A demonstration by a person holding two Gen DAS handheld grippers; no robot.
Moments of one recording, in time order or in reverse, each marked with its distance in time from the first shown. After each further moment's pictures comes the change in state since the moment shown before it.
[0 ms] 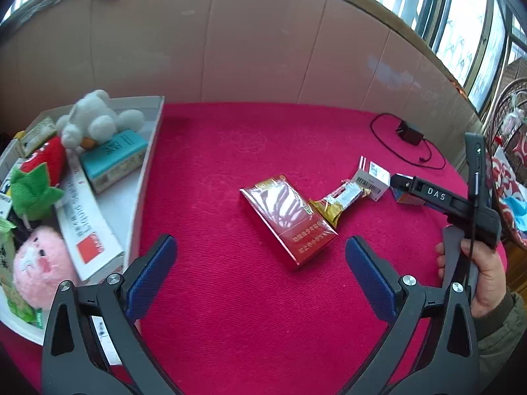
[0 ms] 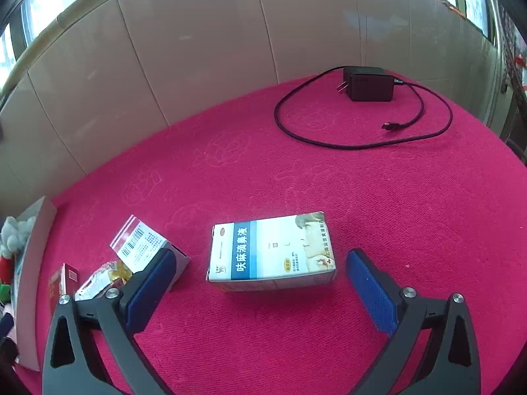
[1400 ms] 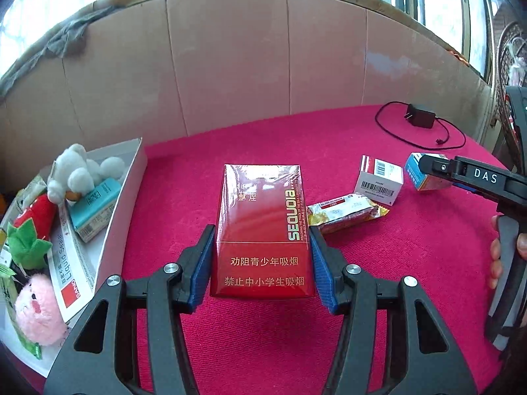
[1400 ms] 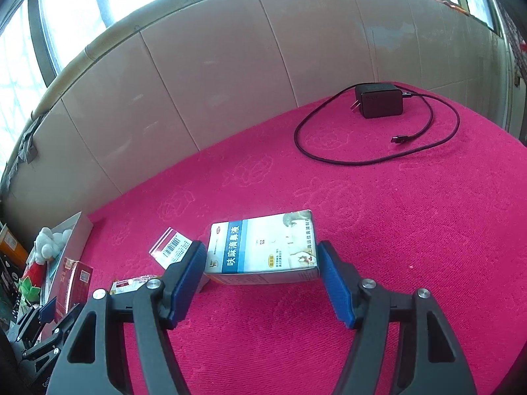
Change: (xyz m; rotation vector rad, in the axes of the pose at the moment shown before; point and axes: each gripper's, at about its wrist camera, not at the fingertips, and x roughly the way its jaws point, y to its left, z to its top) left arm 0.027 -0.036 0.000 0.190 -0.144 0.143; right arm -0.025 -0.008 -0.005 0.017 -0.110 0.130
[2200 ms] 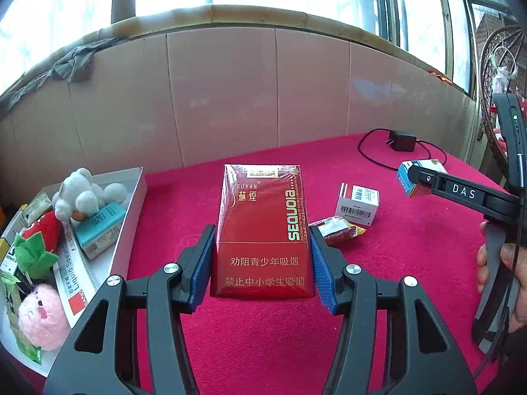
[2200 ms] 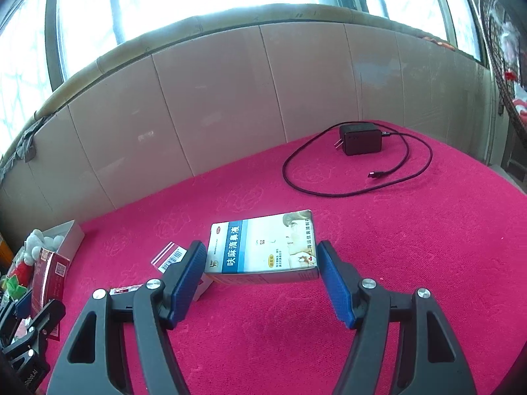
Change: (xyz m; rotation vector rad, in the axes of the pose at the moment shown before) left arm -0.025 0.005 -0.002 -0.002 -0.143 -0.054; right arm -0.030 0.016 -0.005 -0.075 -0.157 -0.103
